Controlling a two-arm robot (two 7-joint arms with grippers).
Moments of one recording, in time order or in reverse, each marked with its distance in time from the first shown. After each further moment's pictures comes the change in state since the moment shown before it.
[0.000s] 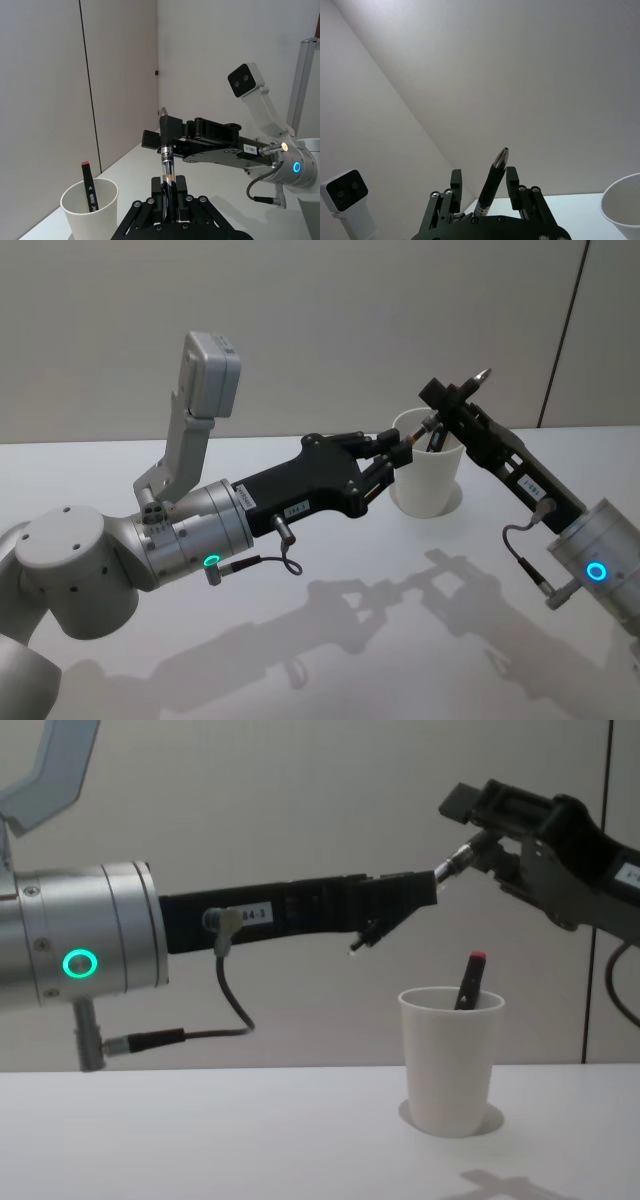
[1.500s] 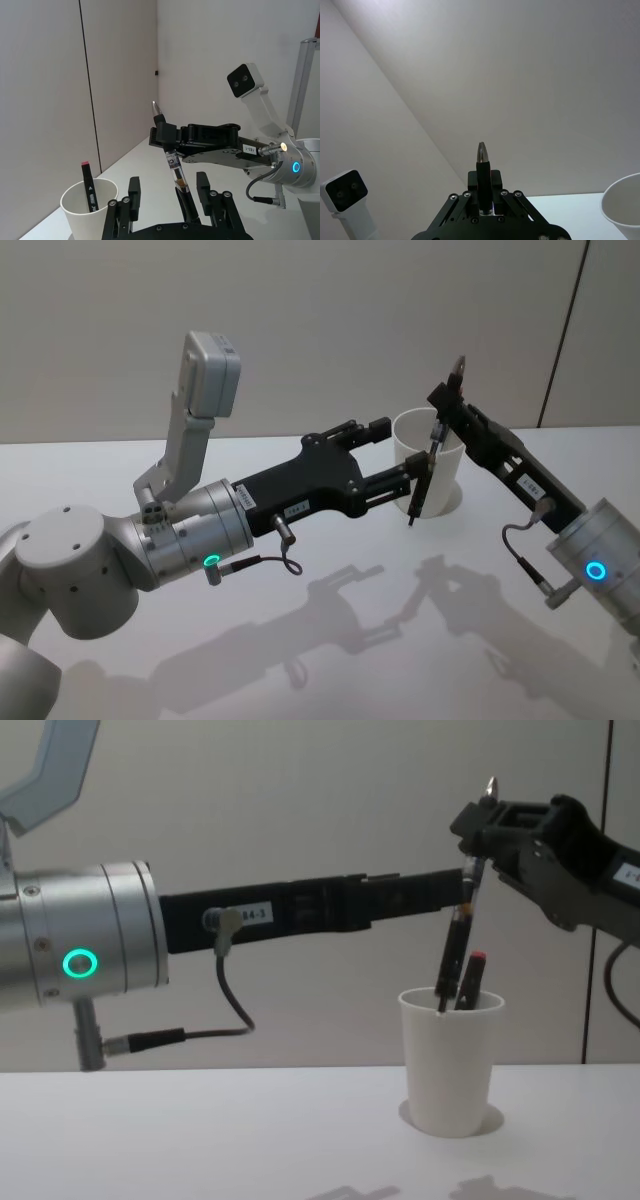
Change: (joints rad) left arm 0.000 0.000 0.000 0.000 0.000 0.000 0.000; right arm 0.003 0.000 -0.001 0.002 0.002 0.002 -0.001
